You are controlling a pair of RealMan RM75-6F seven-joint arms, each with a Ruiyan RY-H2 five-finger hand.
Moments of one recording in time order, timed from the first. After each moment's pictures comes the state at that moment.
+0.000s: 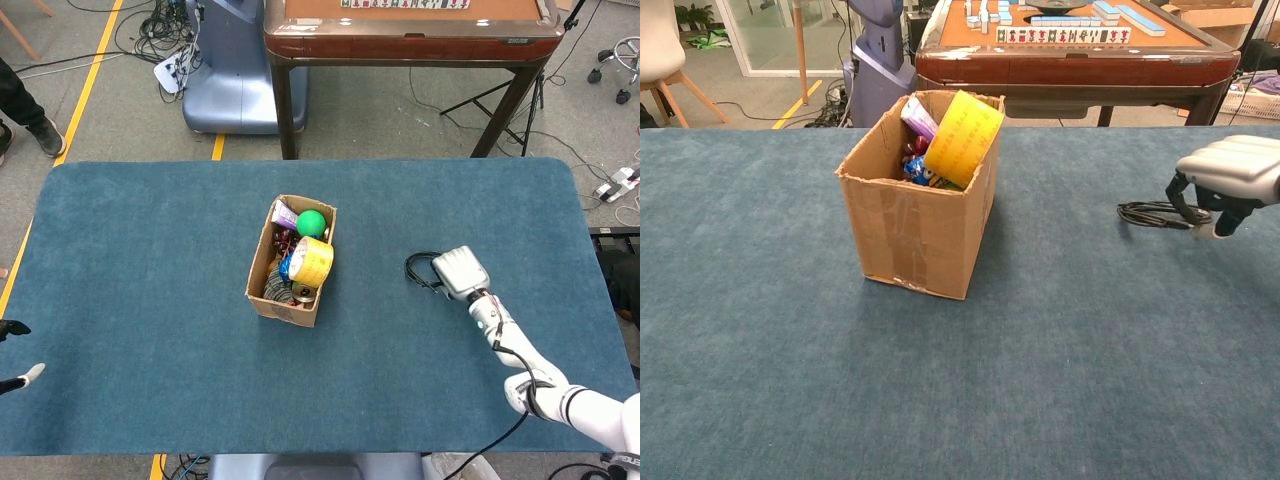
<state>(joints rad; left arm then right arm) -0.05 -1.03 -0.10 -1.67 1.37 1.50 0.06 0.69 -1.46 0.09 -1.15 -1.24 0.82 -0.35</state>
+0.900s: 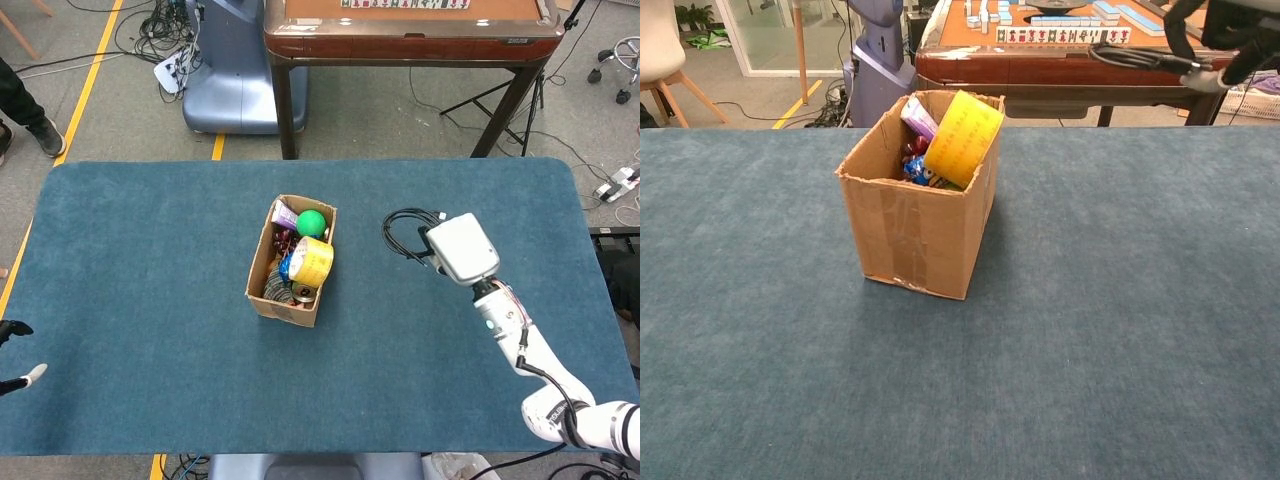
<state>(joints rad) -0.05 -1.03 -0.09 -1.68 1.37 1.50 0.06 0.68 -1.14 0.23 -1.74 -1.23 1.08 -0.57</state>
